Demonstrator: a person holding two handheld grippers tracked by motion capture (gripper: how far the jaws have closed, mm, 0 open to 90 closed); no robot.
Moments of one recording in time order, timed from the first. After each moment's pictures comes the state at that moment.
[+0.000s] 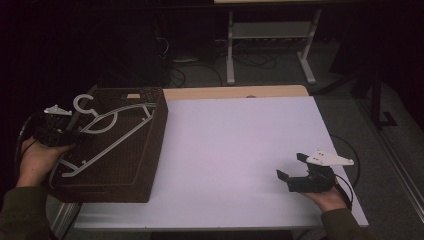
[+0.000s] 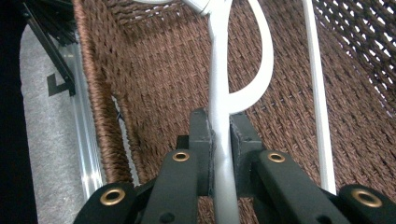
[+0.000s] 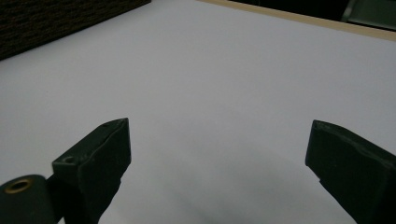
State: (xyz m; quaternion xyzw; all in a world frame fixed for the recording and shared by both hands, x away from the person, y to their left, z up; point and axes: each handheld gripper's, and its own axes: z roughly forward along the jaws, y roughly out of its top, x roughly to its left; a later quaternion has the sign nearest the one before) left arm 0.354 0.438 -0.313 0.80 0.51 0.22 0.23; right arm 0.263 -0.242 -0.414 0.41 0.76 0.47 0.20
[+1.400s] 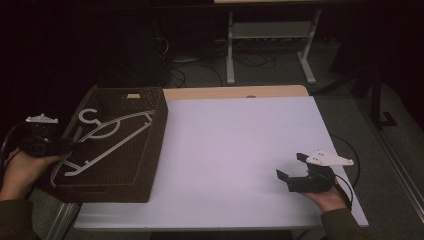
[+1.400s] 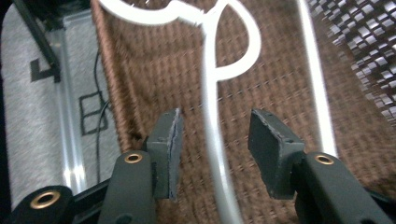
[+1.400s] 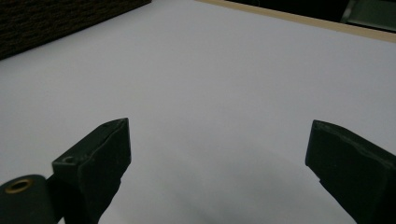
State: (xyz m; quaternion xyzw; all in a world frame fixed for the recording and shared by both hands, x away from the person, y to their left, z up) left arm 0.328 0.462 -0.319 0.78 0.54 0.19 0.25; right arm 0.263 -0.242 -0.413 0.41 0.76 0.47 0.20
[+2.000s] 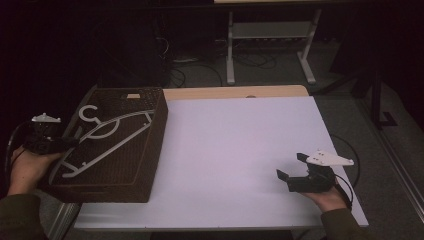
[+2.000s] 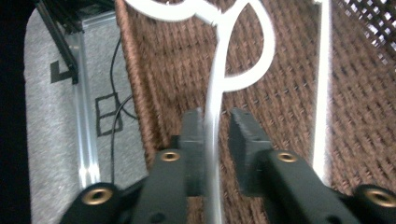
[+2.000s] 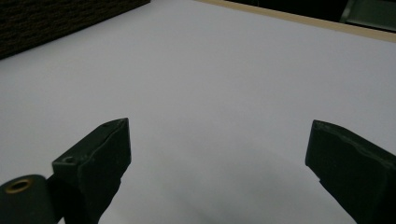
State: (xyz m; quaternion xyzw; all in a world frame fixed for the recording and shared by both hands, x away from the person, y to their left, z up) left arm 0.341 0.467 -0.326 0.78 0.53 0.22 0.25; right arm 0.263 -0.242 -0.414 0.41 0.76 0.47 0.20
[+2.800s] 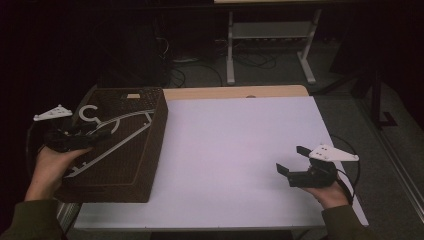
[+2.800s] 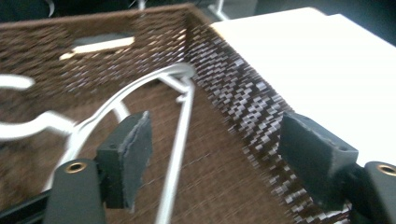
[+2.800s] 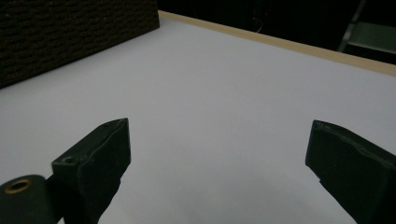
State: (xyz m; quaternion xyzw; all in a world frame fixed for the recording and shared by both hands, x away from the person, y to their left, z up) left arm 0.323 0.389 -0.298 0.75 0.45 0.18 0.45; right arm 0.266 -0.240 -0.391 0.39 0.75 0.50 0.21
